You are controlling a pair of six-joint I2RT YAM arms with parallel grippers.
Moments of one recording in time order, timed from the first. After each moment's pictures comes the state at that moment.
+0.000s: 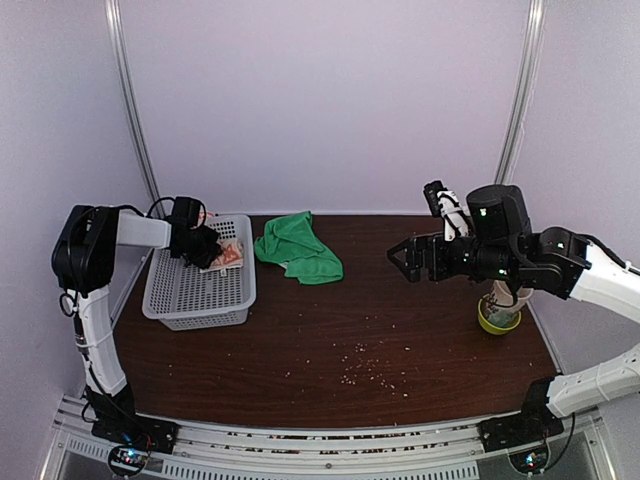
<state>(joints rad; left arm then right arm) -0.18 2.03 1.31 -0.08 0.11 -1.22 0.88 1.09 1.08 -0.48 0.21 0.40</state>
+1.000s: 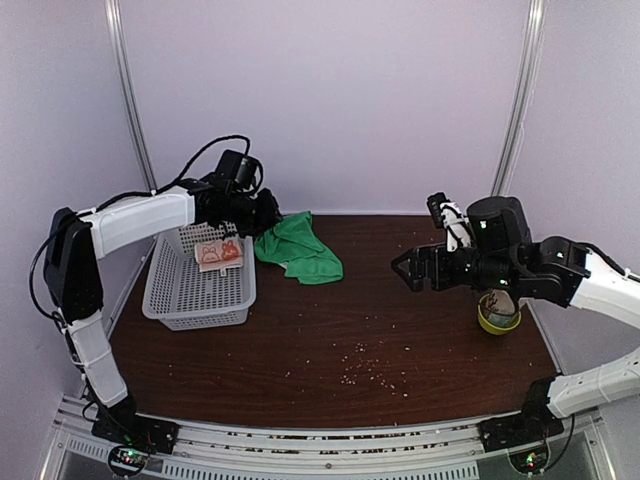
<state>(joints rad) -0.58 1.84 1.59 -0.41 -0.01 -0.87 0.88 1.06 1.01 -0.48 0.22 0.43</state>
